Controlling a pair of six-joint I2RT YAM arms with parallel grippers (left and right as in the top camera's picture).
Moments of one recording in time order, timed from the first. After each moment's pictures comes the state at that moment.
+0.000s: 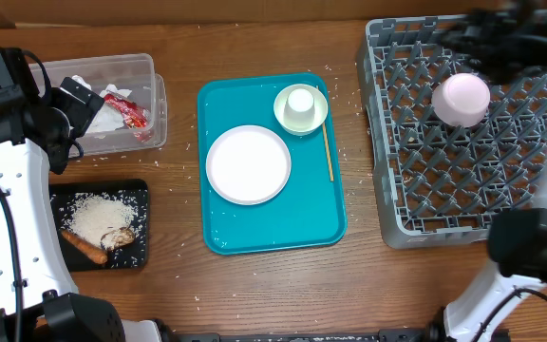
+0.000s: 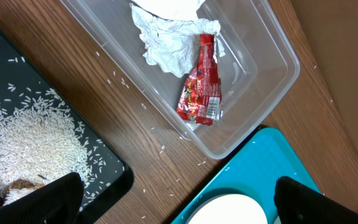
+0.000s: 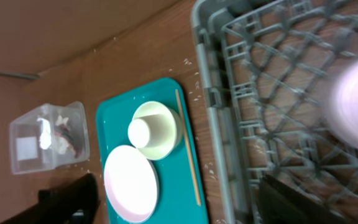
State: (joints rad) left arm 0.35 1.58 1.58 -1.05 0.07 -0.70; right arm -0.13 2.00 2.26 -1.33 -0.52 0.22
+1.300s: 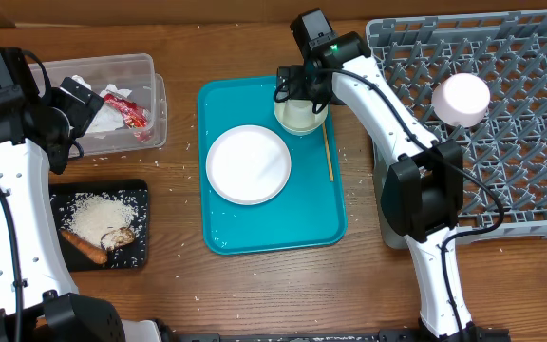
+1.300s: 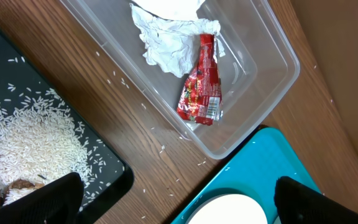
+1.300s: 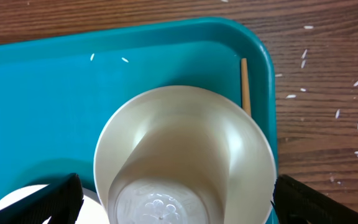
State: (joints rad) left arm 0.35 1.58 1.58 -1.05 0.07 -0.70; right arm 0.42 2.39 2.24 -1.06 -0.01 0.44
